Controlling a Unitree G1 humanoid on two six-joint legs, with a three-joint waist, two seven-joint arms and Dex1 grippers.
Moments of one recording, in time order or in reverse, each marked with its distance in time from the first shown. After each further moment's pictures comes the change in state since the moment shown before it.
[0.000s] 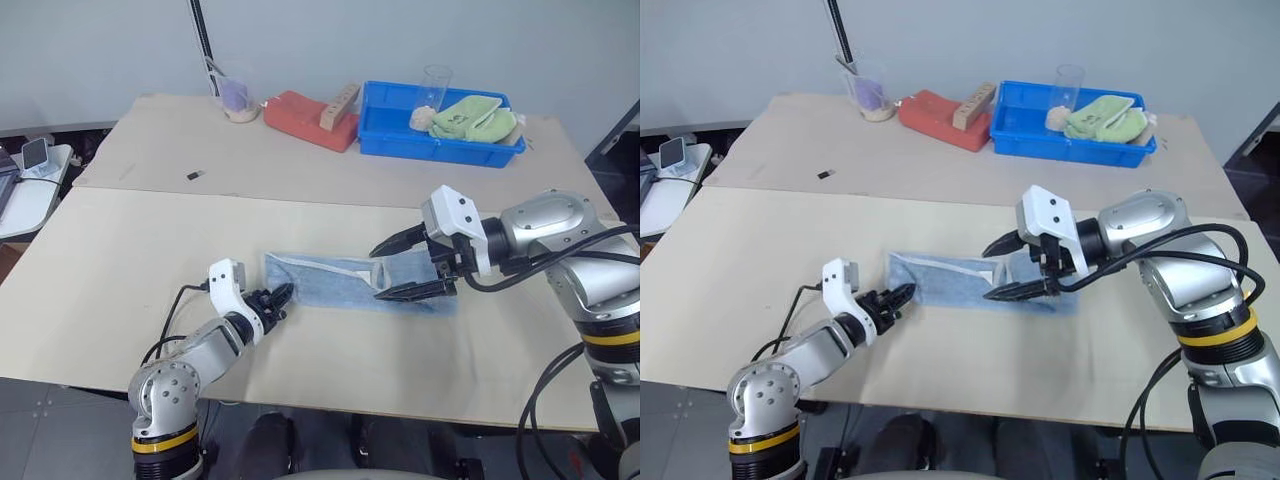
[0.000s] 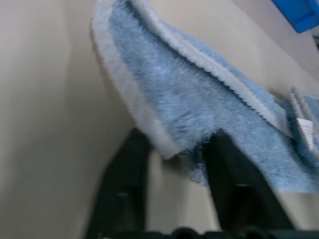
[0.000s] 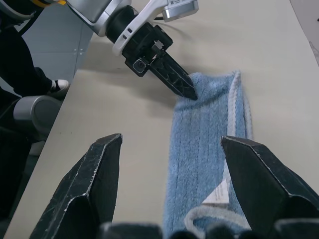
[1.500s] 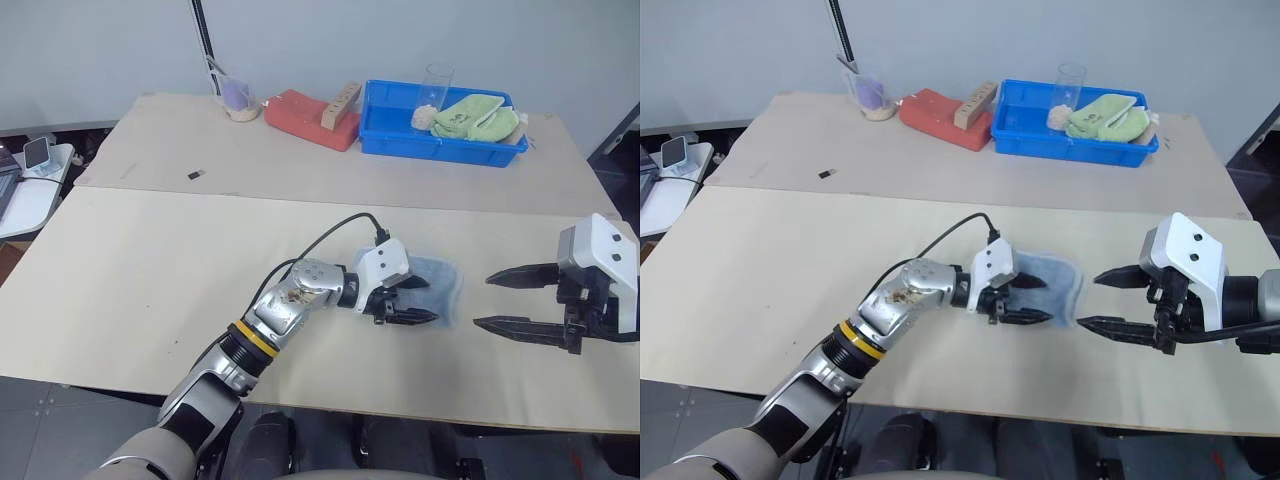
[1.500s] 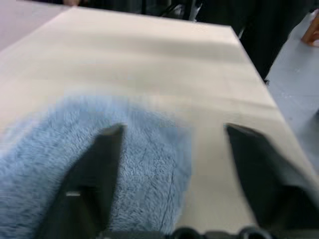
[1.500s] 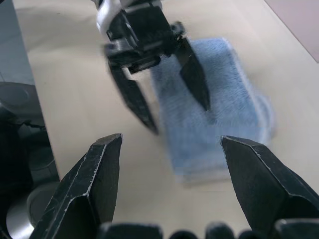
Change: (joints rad) left arm -0.577 0.036 -0.735 0.580 0.631 -0.691 -1.126; right arm 0.687 -0.328 -0.770 -0.423 0.242 0.394 -0.208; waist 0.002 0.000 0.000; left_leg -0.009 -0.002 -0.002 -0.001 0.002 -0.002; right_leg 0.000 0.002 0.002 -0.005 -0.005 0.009
